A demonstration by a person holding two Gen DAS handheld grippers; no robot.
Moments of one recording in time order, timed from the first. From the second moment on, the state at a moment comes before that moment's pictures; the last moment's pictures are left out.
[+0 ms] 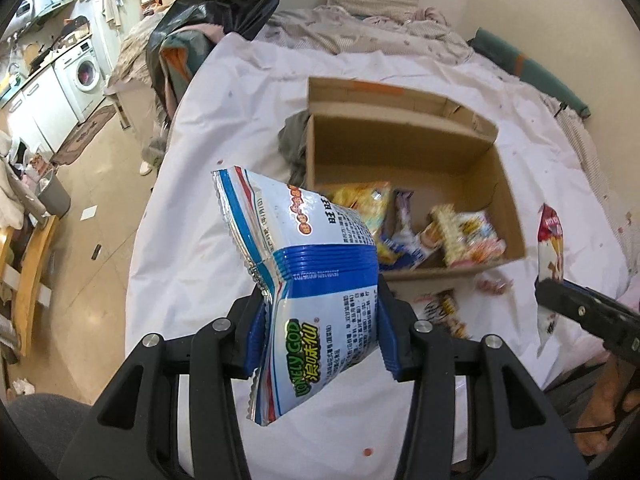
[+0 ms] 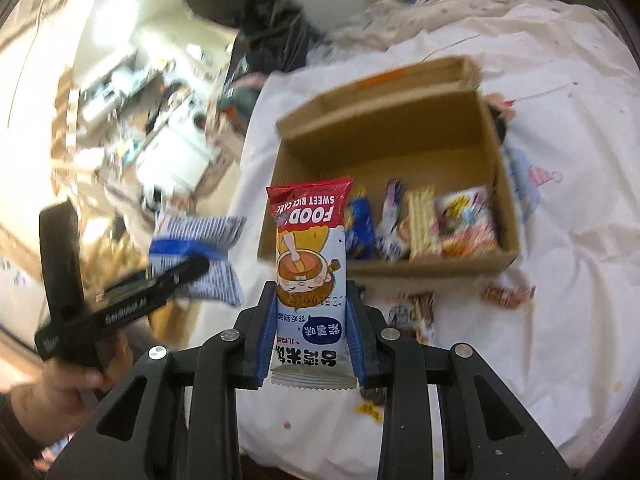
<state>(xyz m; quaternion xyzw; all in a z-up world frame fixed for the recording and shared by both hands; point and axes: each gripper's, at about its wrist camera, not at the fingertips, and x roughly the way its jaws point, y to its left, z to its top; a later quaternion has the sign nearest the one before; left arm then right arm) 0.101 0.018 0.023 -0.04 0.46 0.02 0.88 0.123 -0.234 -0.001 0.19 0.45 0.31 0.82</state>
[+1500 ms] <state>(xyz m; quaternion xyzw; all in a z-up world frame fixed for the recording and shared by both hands) 0.225 -0.045 -0.027 0.00 0.46 -0.09 0.89 0.245 -0.237 -0.063 0.18 0.51 0.18 0.82</state>
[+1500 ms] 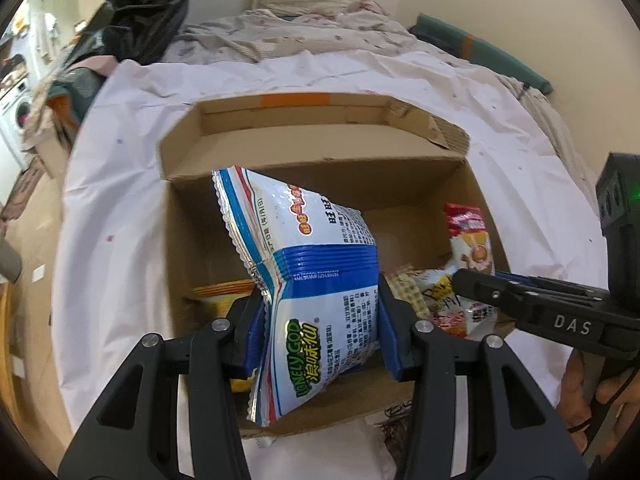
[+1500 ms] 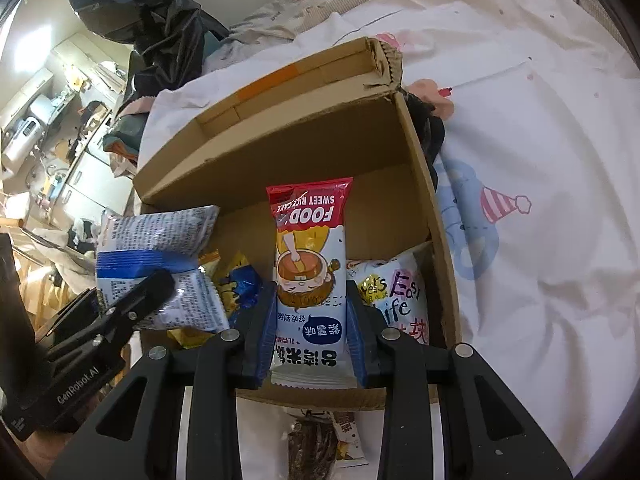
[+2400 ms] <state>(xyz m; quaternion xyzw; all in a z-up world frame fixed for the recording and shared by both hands) 0.223 -0.054 -0.027 0.01 0.46 -0.09 0.89 0.249 -0.234 -0.071 0.18 0.53 0.17 0.81</state>
